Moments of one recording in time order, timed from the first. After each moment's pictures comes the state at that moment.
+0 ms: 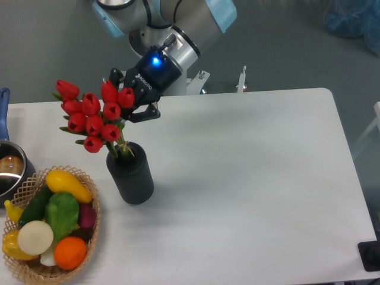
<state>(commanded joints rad) 2.56 -1.53 -2.03 -0.87 0.40 1.12</state>
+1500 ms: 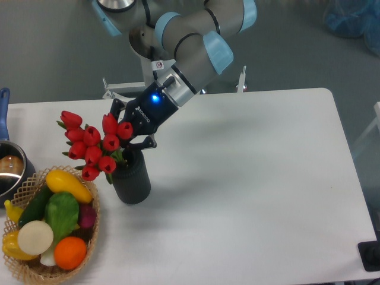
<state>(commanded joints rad) 2.51 -1.68 -2.02 -0.82 0.44 1.16</state>
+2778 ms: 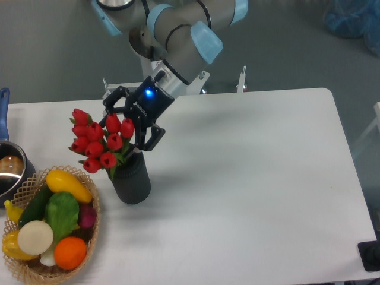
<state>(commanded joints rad) 2.52 -1.56 -2.09 -0.83 0.60 1.19</state>
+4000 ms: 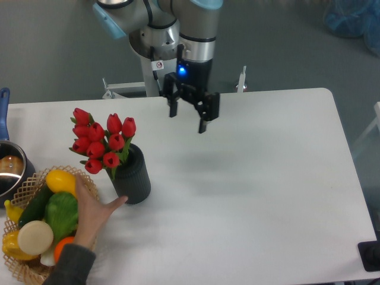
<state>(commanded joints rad) 2.65 -1.48 -2.06 -0.84 1.34 1.33</state>
